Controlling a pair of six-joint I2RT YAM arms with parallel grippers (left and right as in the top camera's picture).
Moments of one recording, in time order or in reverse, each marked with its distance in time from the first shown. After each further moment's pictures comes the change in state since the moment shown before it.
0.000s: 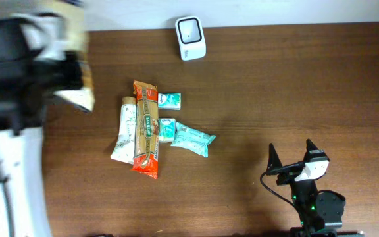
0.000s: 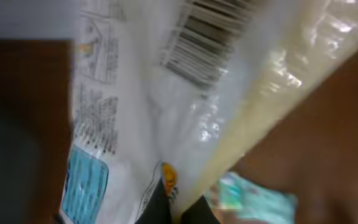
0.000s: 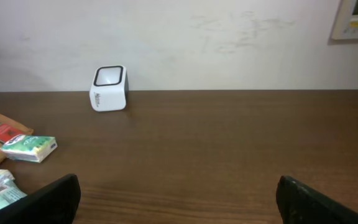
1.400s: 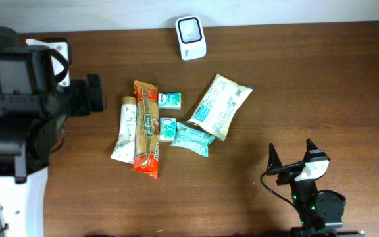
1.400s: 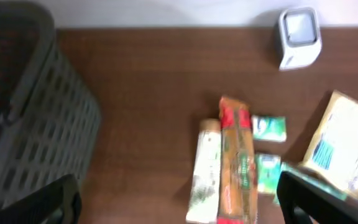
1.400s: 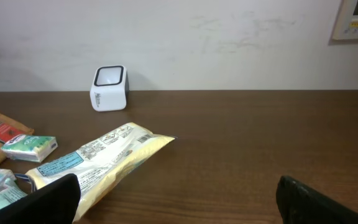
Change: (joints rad) left arm -0.087 -0.181 -0.085 -0.080 -0.316 -0.048; right arm 0.000 0.000 0.000 0.000 0.000 0.000
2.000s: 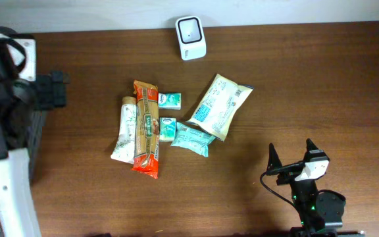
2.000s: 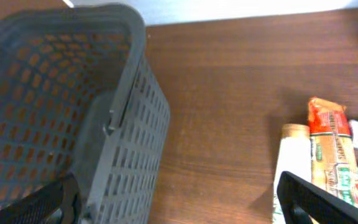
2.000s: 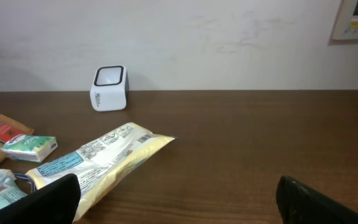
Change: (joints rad) left arm 0.235 0.058 0.000 0.077 -0.033 0.257; right arm 0.000 0.000 0.000 0.000 0.000 0.000
